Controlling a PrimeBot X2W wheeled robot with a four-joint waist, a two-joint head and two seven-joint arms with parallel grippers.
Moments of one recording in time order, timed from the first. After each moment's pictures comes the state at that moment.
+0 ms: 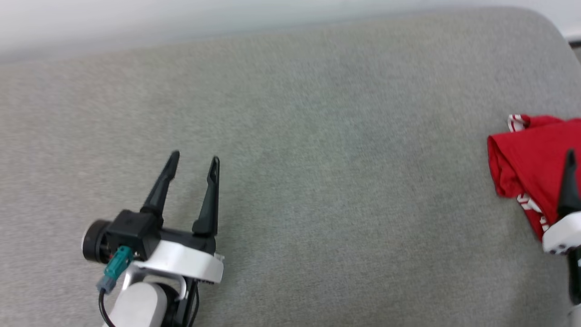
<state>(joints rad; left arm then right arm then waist) -0.20 0.28 -0.31 -0.02 -0.35 0.09 -0.26 -0.31 -0.13 -0.40 0.29 0.00 0.13 -0.13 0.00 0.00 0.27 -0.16</state>
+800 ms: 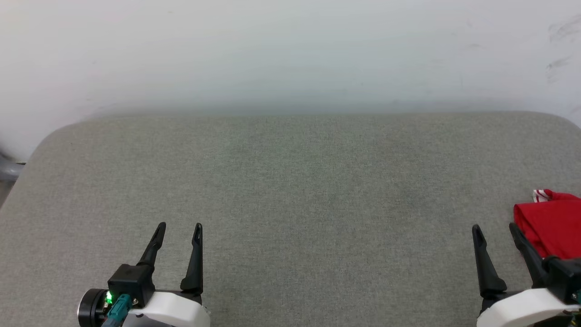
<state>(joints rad) -0.01 0.24 -0.23 0.09 -0.32 0.10 -0.26 0.10 -0.05 -0.11 -0.09 0.12 0.13 -0.01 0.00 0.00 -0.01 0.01</state>
